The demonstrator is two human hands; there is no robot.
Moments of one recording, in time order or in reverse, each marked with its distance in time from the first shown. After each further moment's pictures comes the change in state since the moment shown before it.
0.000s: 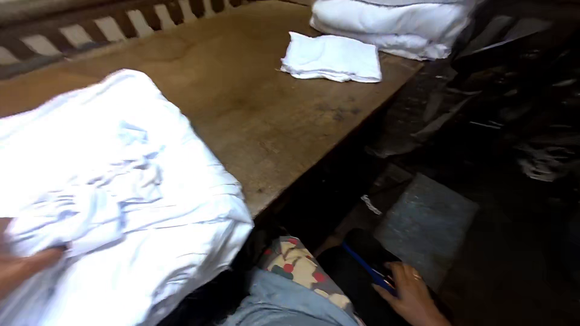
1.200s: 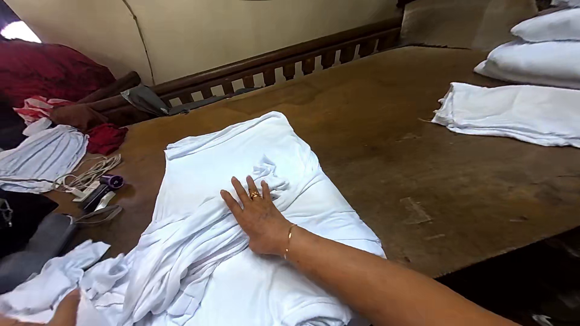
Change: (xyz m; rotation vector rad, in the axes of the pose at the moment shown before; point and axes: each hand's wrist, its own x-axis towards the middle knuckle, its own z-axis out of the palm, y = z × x) left_hand -0.068 -0.209 0.011 -0.426 0.733 -0.298; right_hand 0.100 -0.613 -0.023 -0.135 0.078 -1.336
